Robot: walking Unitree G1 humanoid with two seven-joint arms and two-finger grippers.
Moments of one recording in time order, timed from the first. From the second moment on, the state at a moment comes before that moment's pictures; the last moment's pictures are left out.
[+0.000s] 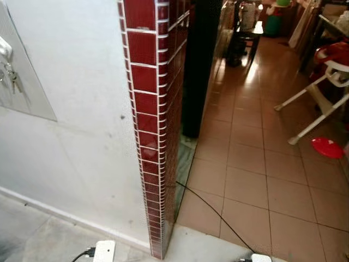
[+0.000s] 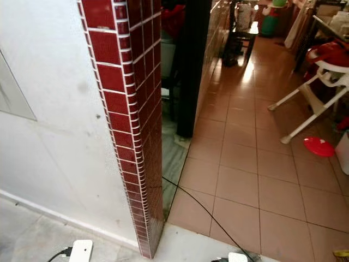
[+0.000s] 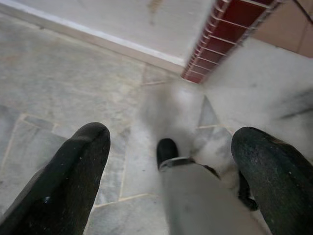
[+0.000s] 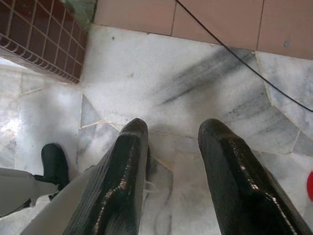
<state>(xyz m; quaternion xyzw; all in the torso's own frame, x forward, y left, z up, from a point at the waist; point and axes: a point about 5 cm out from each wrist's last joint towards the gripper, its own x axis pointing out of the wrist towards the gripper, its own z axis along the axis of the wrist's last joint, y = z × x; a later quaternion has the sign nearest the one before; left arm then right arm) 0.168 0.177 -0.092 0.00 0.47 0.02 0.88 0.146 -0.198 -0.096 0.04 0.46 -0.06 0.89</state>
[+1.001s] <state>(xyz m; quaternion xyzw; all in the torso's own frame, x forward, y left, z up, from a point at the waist) 0.169 0.178 -0.091 0.00 0.47 0.02 0.88 0.152 -0.199 -0.093 0.05 0.45 -0.07 0.89</state>
